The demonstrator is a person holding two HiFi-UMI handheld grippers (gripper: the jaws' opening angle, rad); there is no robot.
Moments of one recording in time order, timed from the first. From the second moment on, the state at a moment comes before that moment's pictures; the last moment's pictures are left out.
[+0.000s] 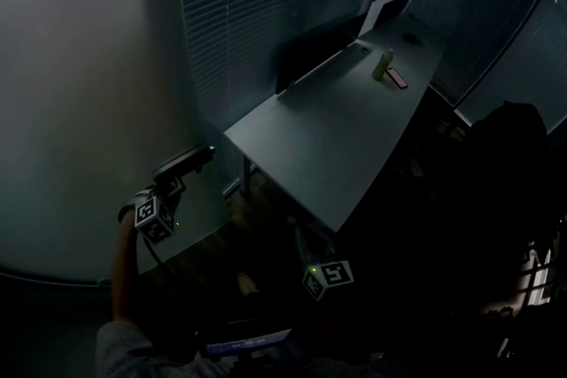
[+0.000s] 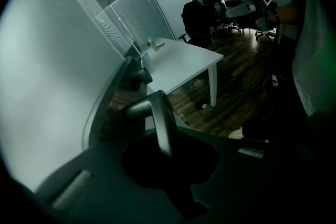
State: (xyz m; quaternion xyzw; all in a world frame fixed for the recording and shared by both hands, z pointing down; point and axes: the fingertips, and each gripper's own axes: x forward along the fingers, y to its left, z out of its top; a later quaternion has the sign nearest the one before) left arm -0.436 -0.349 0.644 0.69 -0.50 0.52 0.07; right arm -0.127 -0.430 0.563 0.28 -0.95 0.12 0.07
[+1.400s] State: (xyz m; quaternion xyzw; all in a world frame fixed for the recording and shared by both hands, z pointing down) left arm -0.350 -0.299 0.644 0.71 -0.46 0.53 0.02; right arm -0.024 -0.371 0.560 0.35 -0.93 0.11 0.06
